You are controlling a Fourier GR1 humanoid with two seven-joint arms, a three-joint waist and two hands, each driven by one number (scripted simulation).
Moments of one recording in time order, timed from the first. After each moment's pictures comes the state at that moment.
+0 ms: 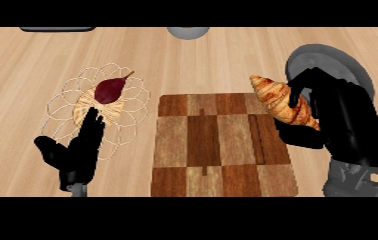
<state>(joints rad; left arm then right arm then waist) 0.06 0.06 -0.01 -1.49 0.19 0.21 0.12 -0.29 -0.25 0.18 -1.98 0.97 0.14 0.58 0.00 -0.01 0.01</state>
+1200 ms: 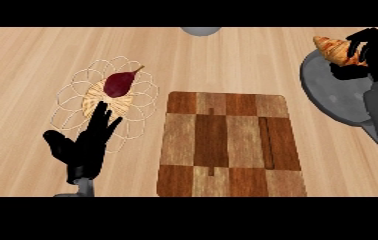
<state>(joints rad) 0.02 0.05 -0.04 -1.49 0.17 0.18 0.13 -0.72 -0.49 -0.28 -0.71 0.89 -0.33 -0.06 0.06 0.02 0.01</state>
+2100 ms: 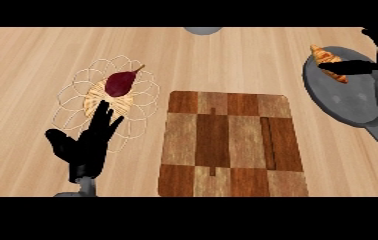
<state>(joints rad) 0.02 0.04 -0.04 -1.49 0.17 0.18 0.14 -0.90 -0.53 -0.55 -0.33 0.61 -0.18 -0.42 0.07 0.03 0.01</state>
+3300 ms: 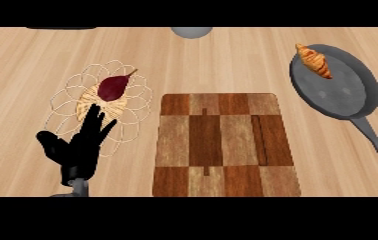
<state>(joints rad) 0.03 0.06 0.01 -1.46 0.19 0.18 0.12 -0.70 -0.79 -0.73 -0.23 0.32 0.51 -0.63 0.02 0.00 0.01</state>
